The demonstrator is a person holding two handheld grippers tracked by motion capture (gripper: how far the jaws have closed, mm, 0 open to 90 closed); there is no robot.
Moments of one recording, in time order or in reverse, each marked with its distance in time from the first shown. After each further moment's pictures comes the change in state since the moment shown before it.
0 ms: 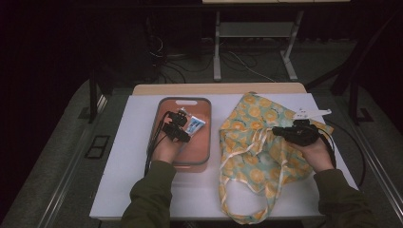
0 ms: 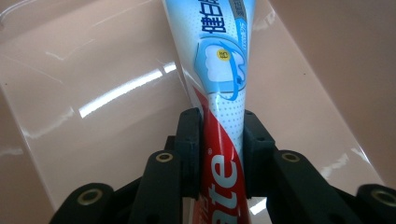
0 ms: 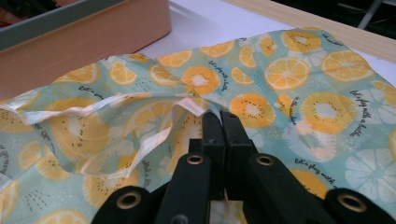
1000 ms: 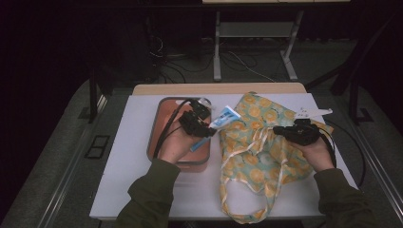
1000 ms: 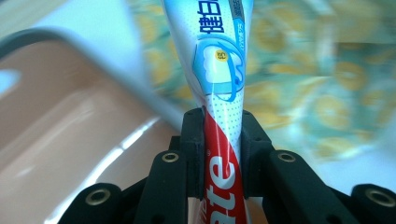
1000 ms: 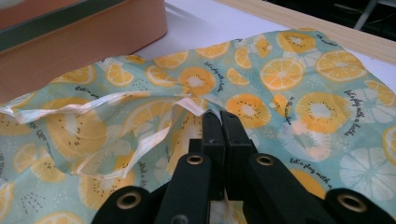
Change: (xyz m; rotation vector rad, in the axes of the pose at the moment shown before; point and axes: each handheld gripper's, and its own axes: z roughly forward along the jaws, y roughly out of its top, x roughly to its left) left arm -0.088 0.033 -0.075 -0.178 -0.261 0.361; right arm -0.003 0.000 -0.001 -0.008 -0.008 0.007
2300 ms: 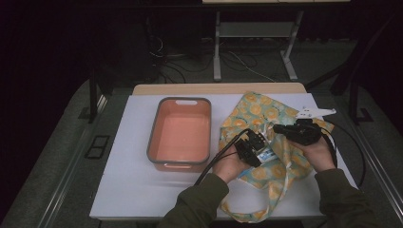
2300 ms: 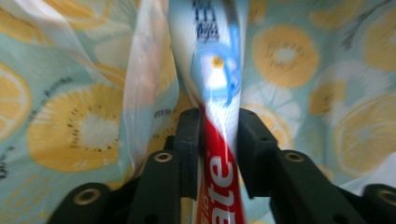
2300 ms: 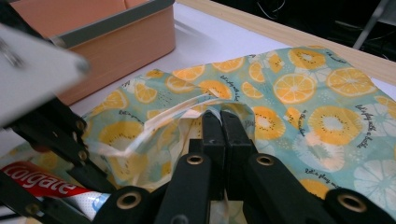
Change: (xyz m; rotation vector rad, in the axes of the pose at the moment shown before) left arm -0.074 0.024 0.131 0.158 -0.113 0.097; right arm 0.004 0.004 -0.008 -0.051 0.015 -0.018
